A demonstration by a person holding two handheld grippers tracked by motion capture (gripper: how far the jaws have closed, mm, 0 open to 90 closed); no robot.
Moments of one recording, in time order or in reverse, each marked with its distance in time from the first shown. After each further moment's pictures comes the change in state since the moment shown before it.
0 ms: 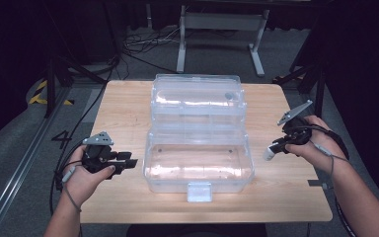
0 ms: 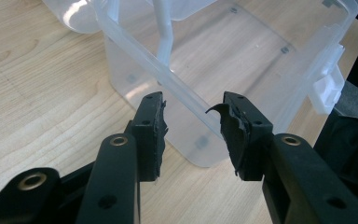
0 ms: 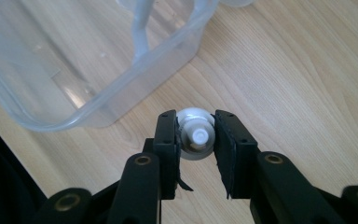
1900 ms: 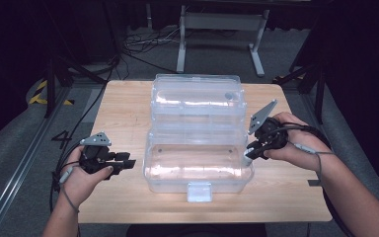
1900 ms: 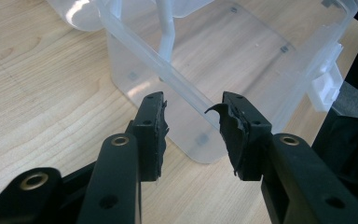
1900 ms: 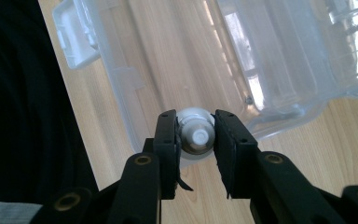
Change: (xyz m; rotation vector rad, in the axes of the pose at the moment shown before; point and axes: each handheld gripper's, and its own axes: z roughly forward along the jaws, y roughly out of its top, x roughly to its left) left arm 0.002 -0.003 -0.005 -0.002 0.001 -0.003; right arm 0.072 0.063 -0.013 0.043 0.112 -0.357
